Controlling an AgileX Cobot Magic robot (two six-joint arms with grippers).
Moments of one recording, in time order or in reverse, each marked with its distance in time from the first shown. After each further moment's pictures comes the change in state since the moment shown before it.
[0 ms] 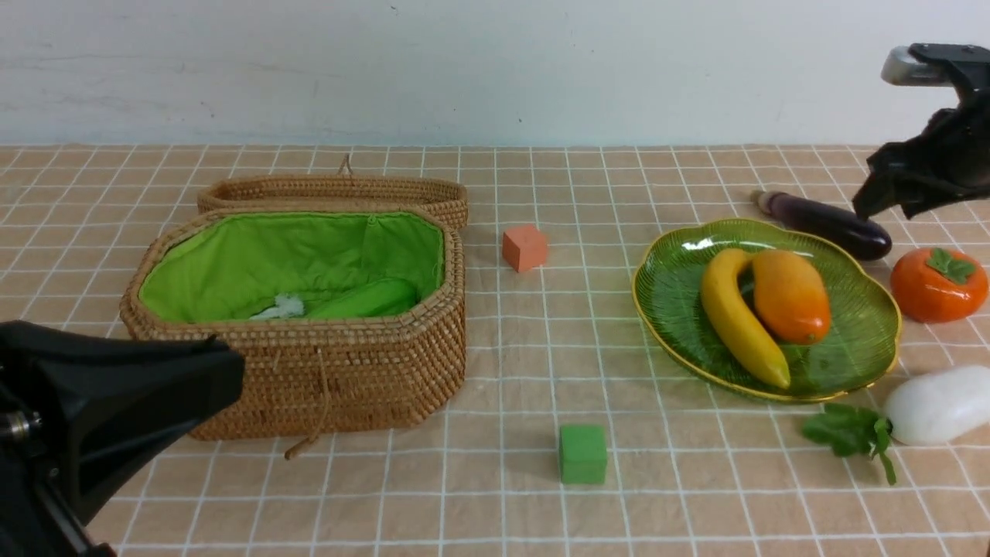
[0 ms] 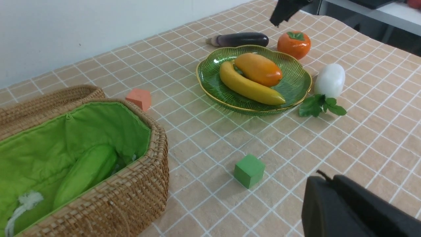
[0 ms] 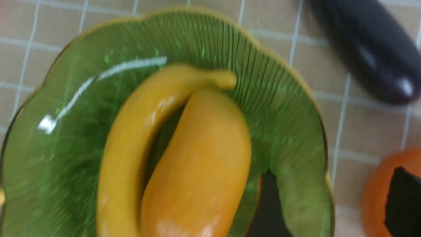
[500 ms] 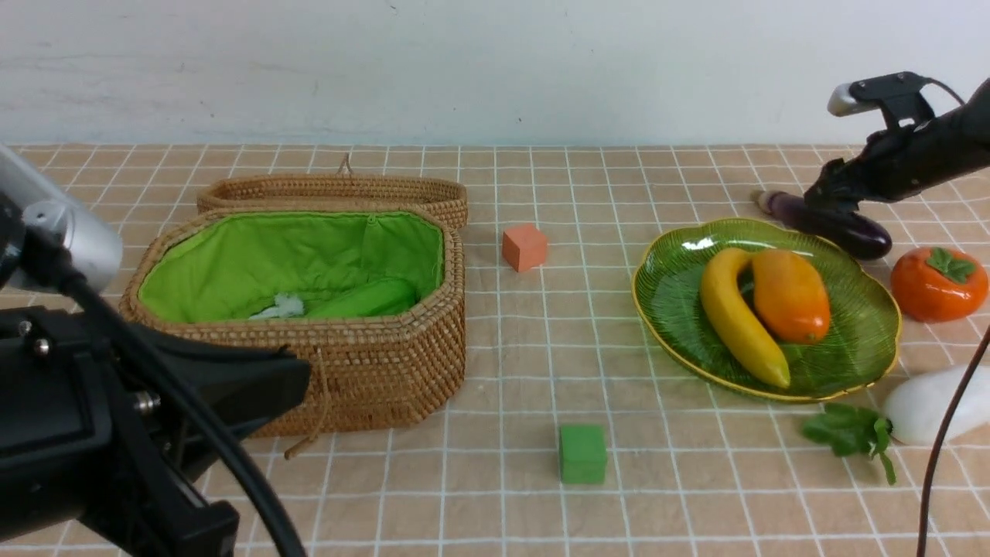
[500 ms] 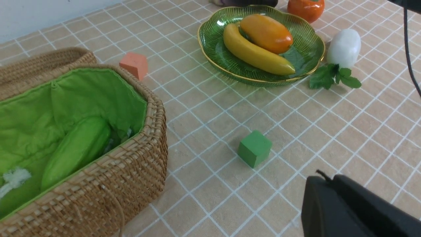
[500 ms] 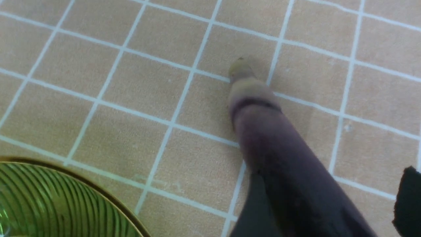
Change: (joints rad) right arm 0.000 0.438 -0.472 0.069 -0.130 -0.201; left arm 0.000 0.121 0.000 -0.002 -0.037 0.000
